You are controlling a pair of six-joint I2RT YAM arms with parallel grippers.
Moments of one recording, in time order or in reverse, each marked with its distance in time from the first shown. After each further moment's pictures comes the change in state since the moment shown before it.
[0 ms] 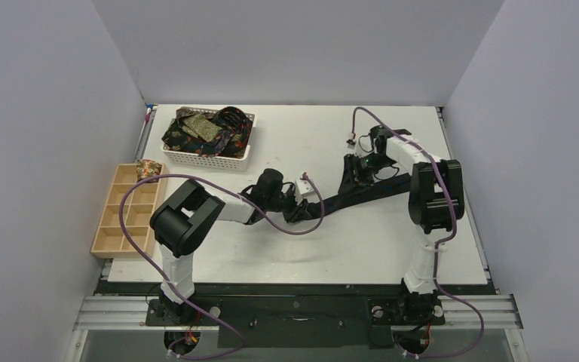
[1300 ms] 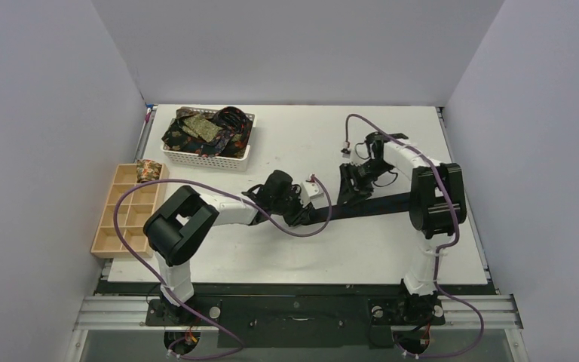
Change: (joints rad) left arm -0.062 -0.096 0.027 -0.252 -0.176 -0.011; right arm -0.037 -0.042 -0.021 -0.119 0.072 -0.143
